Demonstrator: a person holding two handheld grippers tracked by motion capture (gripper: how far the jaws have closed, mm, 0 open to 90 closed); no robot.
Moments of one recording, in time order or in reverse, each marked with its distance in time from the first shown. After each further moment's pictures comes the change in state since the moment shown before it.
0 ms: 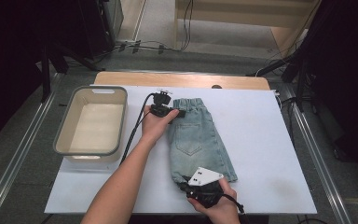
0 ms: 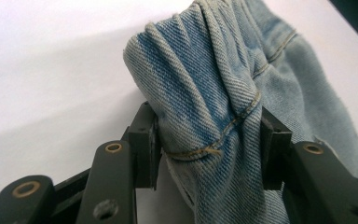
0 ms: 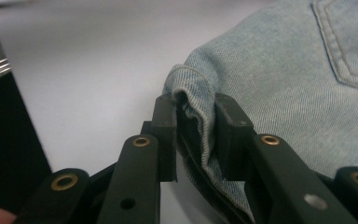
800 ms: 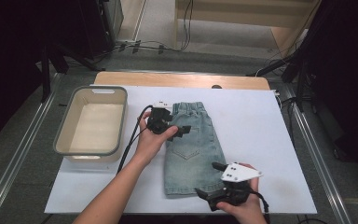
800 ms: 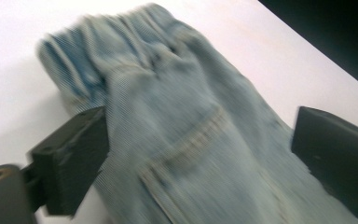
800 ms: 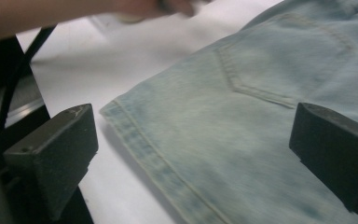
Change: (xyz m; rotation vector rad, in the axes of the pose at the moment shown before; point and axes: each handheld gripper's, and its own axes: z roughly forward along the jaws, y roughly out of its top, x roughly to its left) left arm -0.057 -0.049 -0.054 -0.101 -0.096 0.117; right arm -0.043 -0.021 -0.062 -0.182 0.047 0.098
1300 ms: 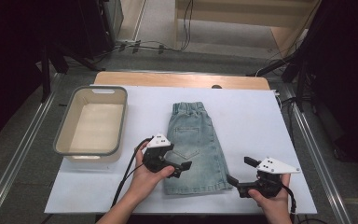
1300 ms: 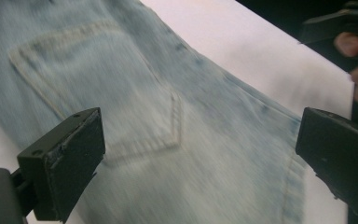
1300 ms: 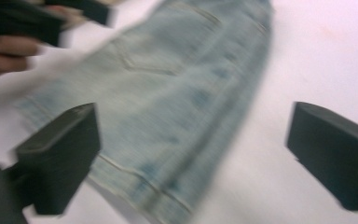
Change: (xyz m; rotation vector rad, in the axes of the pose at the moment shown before) left arm -0.056 -0.080 -0.033 -0.034 -0.057 0.066; right arm -0.059 -0.035 -0.045 -0.022 -0.175 0.175
